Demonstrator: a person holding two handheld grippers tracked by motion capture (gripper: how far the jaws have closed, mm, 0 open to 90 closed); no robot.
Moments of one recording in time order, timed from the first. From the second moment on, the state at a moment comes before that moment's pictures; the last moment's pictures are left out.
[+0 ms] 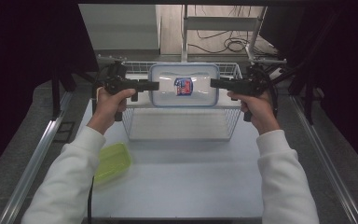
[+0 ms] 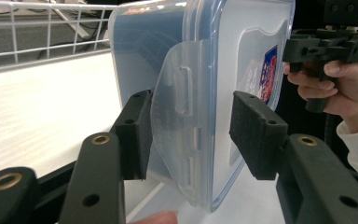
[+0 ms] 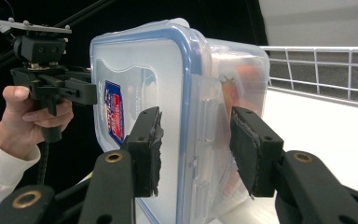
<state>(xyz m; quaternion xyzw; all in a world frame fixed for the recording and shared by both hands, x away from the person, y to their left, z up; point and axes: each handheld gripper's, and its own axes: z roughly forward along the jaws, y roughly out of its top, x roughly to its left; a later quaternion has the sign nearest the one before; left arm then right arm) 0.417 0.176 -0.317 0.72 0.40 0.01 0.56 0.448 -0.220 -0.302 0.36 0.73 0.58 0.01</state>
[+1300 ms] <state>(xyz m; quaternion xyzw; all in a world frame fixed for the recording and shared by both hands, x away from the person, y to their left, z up) 0.454 0.169 -0.328 0.67 0.49 -0.02 0.56 0.471 -0.207 -0.305 0.44 0.72 0.55 0.02</state>
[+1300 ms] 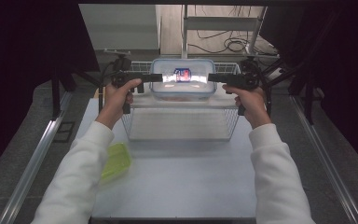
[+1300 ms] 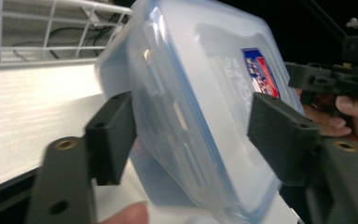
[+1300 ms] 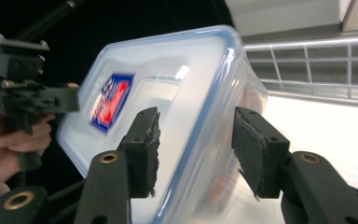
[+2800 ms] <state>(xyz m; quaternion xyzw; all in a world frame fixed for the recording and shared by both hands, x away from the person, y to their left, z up) 0.398 0.157 -0.345 0.73 0.43 0.04 0.53 0.412 -0.252 -0.314 0.41 0.71 0.57 0.04</state>
